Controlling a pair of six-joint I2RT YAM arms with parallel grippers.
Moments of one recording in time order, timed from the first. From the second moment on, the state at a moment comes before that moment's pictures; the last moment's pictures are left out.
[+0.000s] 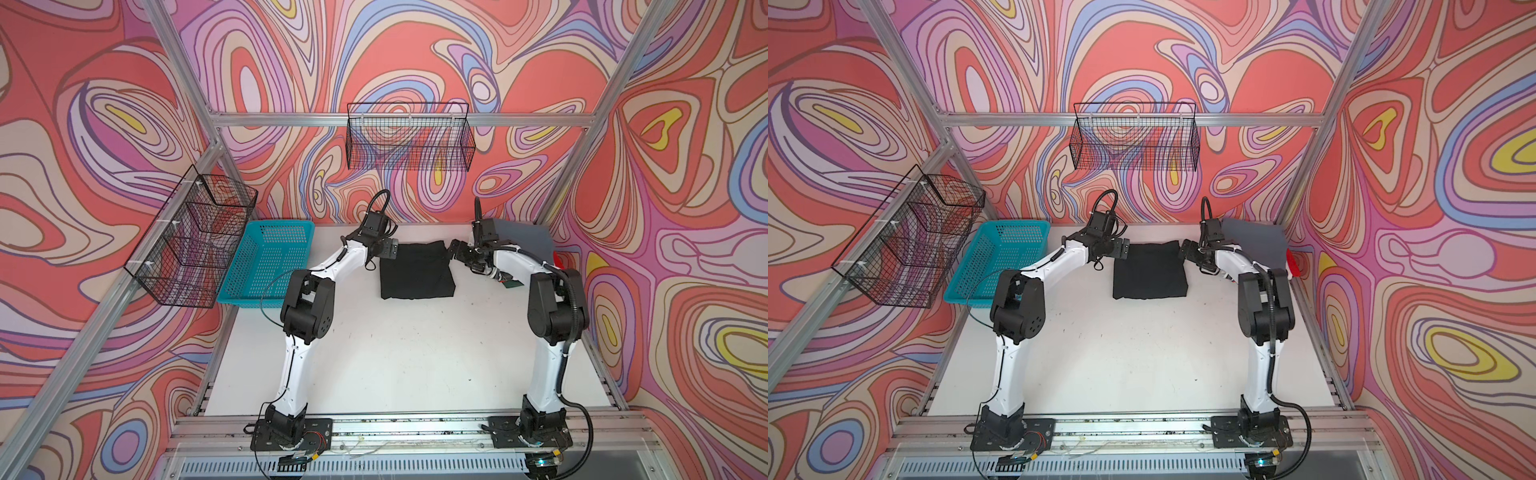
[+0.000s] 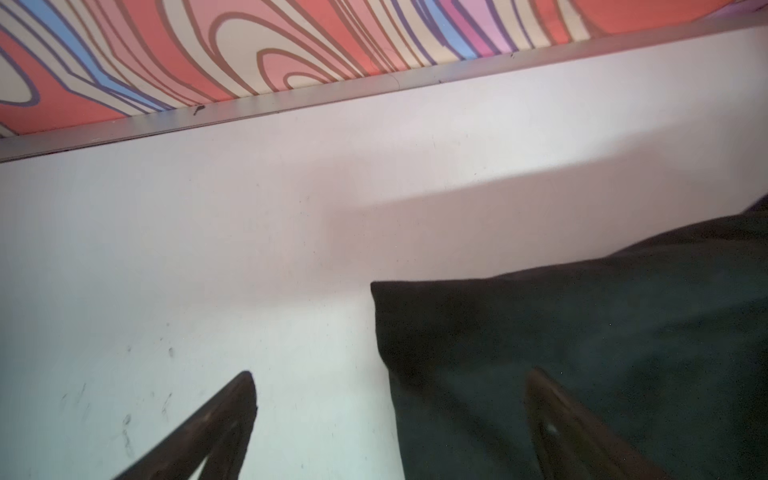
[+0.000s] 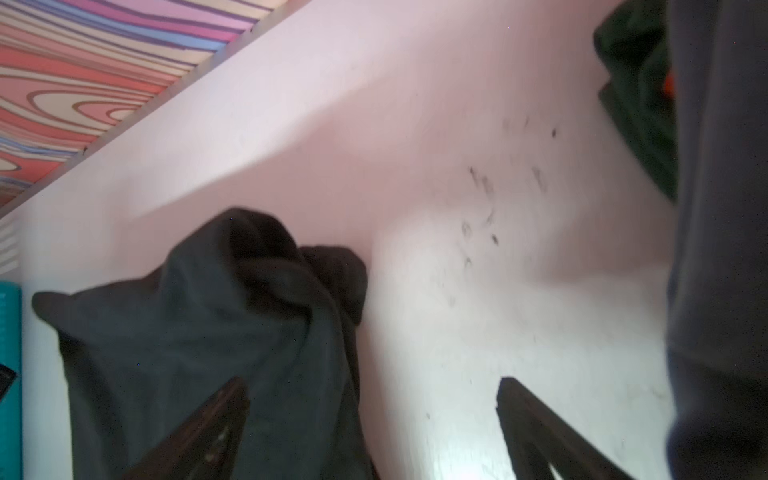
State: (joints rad) left arm -0.42 2.18 1.83 -0.47 -0.14 -0.23; right arm 0.14 2.02 1.49 -0.39 -0.19 0.51
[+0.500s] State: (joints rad) left arm -0.34 1.93 1.33 -0.33 0.24 -0.58; right arm 0.14 1.91 1.15 -0.19 -0.34 0.66
